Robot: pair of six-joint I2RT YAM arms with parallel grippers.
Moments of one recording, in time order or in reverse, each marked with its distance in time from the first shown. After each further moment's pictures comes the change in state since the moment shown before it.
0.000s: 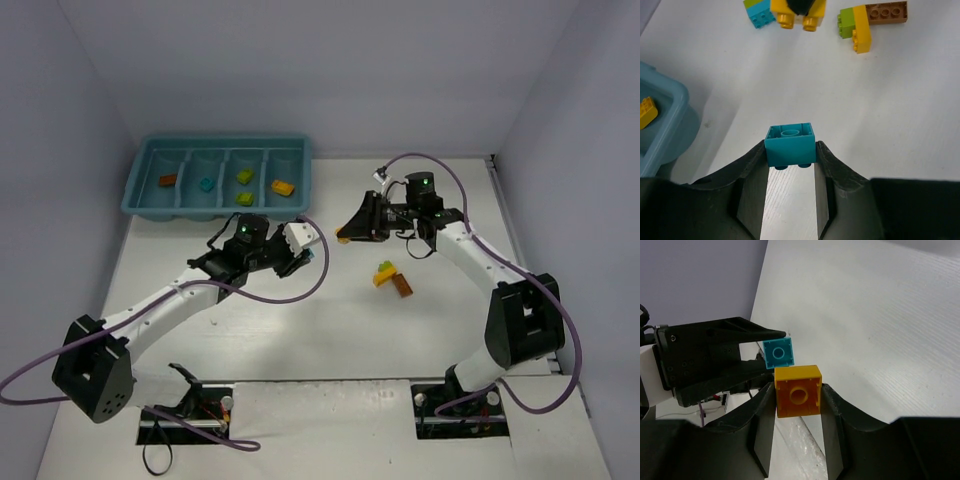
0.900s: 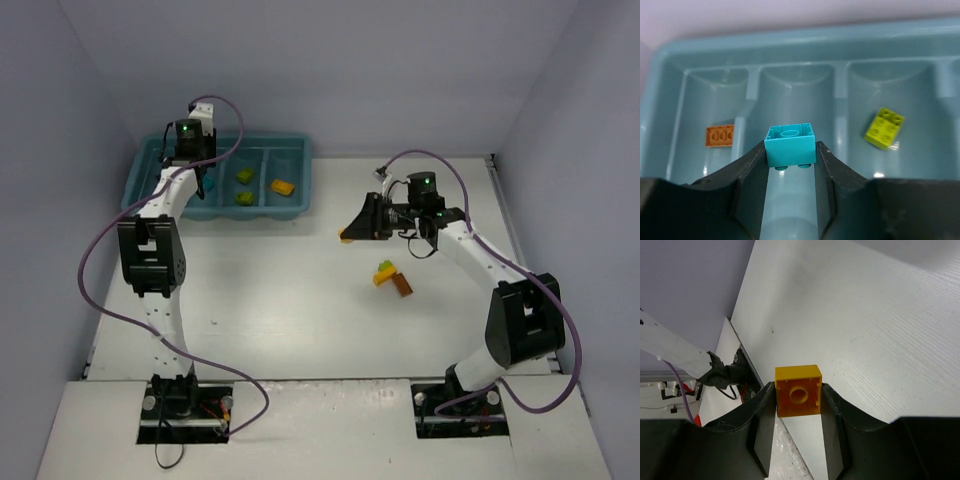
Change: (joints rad) left arm 0.598 0.825 0.938 -0.047 -0.472 -0.290; right arm -0.020 -0.001 0.000 -0.024 0.009 -0.140
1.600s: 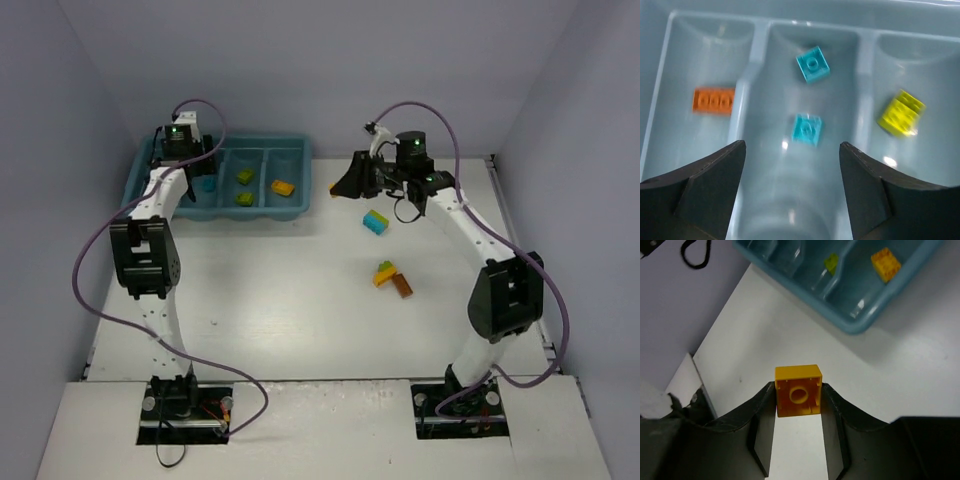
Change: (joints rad) left arm 0.053 0.081 0.074 -0.138 0.015 -0.135; right arm 0.024 0.132 0.312 -0.050 0.134 -0.114
